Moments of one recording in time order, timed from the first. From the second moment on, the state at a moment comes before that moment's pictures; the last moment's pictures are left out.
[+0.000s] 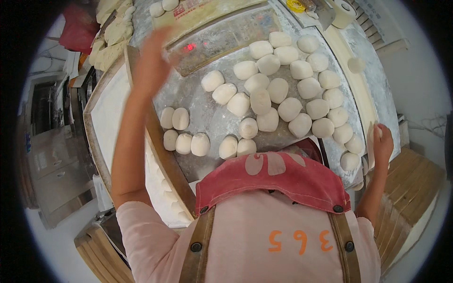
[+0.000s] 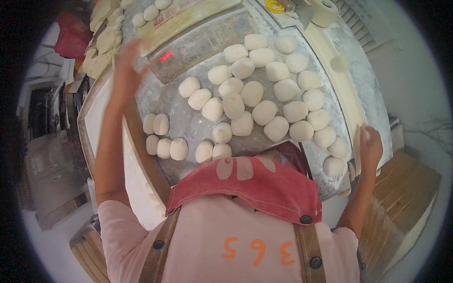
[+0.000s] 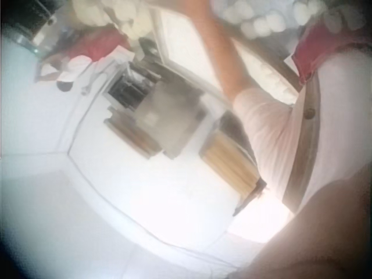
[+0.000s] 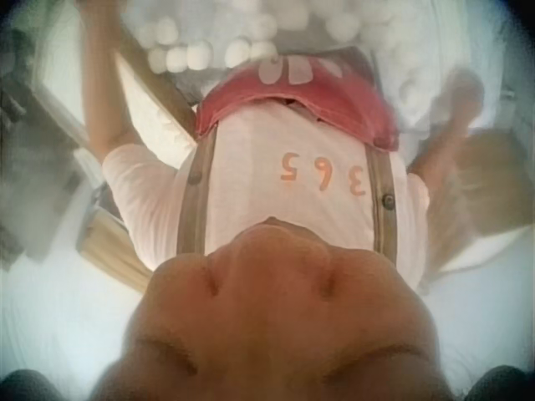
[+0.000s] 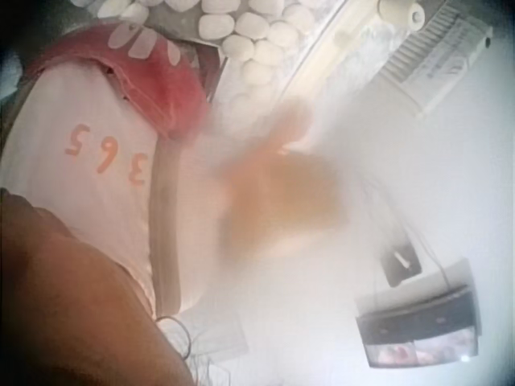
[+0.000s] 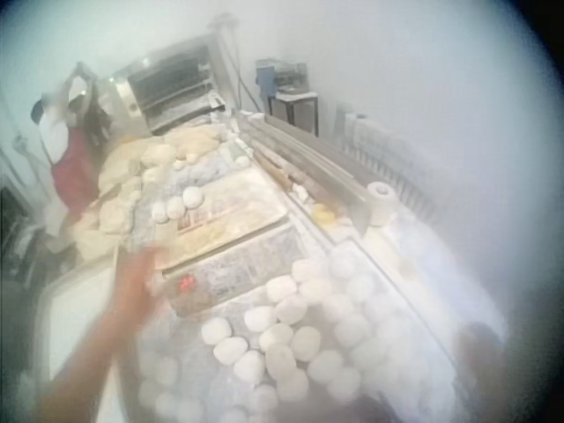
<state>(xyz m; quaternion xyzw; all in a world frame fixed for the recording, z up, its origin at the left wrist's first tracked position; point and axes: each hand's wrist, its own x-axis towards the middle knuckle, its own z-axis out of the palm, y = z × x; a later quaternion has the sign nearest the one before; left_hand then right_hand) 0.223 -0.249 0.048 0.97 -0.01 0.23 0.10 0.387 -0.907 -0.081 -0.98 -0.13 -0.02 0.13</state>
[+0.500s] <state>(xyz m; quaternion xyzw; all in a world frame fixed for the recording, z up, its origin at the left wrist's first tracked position) 0.227 -0.216 0.064 0.88 0.20 0.38 0.21 0.519 -0.701 -0.004 -0.90 -0.25 0.15 0.32</state>
